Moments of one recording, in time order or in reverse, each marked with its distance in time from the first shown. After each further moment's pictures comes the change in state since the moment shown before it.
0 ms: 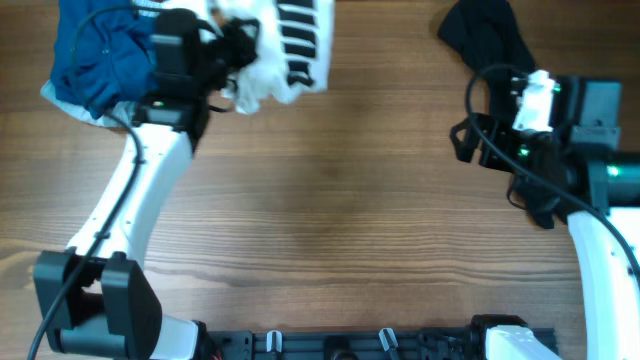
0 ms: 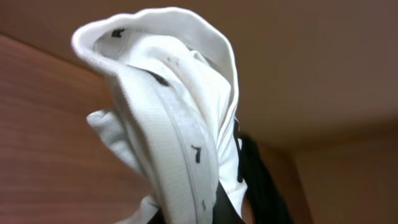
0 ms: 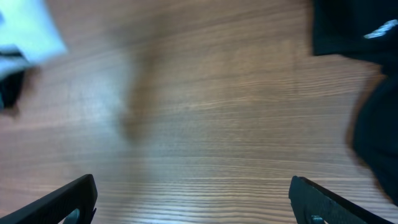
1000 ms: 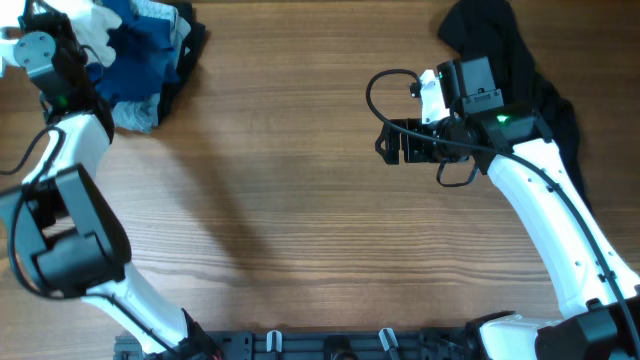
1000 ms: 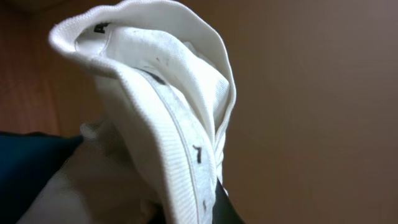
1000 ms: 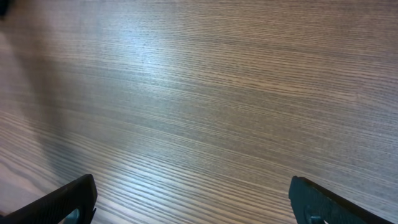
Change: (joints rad) left arm 0.478 0.378 0.035 0.725 -0.444 -0.542; right arm 0.294 0.275 0.000 0.104 -0.015 0.005
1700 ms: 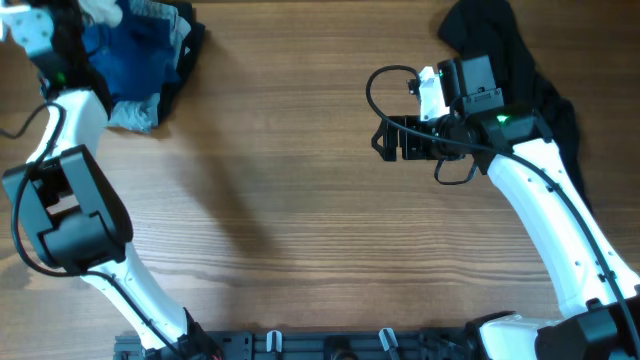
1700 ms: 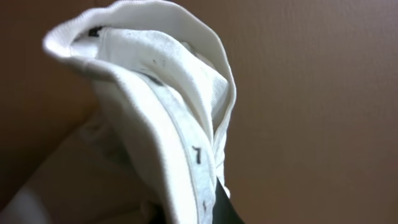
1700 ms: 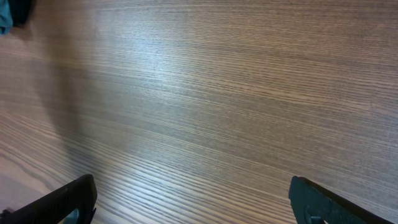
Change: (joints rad) left arm -0.028 0.102 0.227 0.052 0.154 -0.178; right arm 0.000 0.000 0.000 0.031 -0.034 0.011
